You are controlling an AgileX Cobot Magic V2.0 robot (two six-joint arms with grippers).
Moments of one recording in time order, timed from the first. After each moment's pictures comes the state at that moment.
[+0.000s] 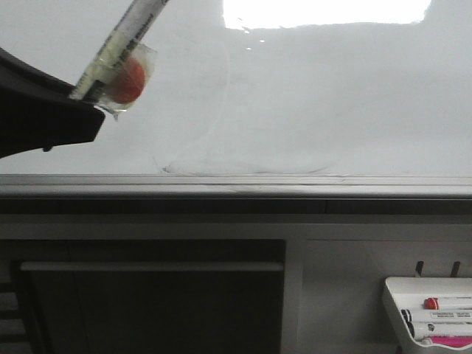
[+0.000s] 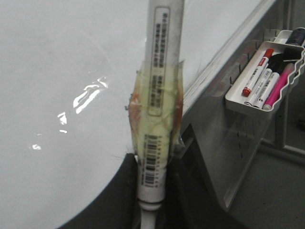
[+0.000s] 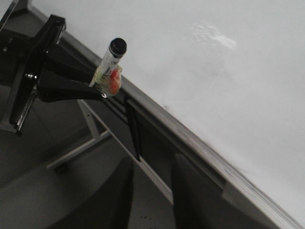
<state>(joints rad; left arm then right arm) -0.69 0.98 -0.35 0.47 -0.25 -0.04 0.58 0.80 -0.69 0.61 0.46 -0.66</state>
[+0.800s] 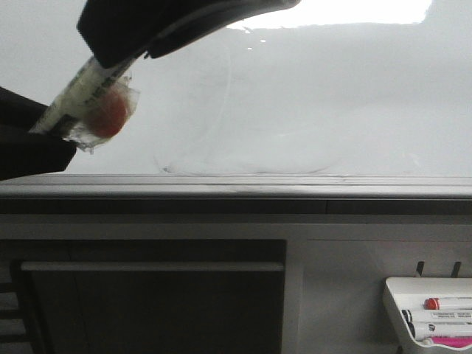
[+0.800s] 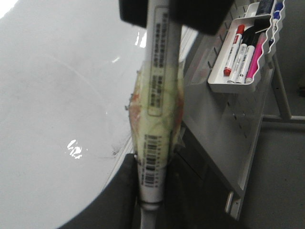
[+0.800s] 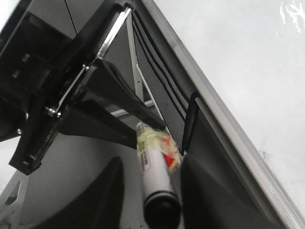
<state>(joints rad) -0.69 0.89 -0.27 0.69 -0.27 -0.04 0.85 1.25 -0.93 0.62 0.38 -0.74</state>
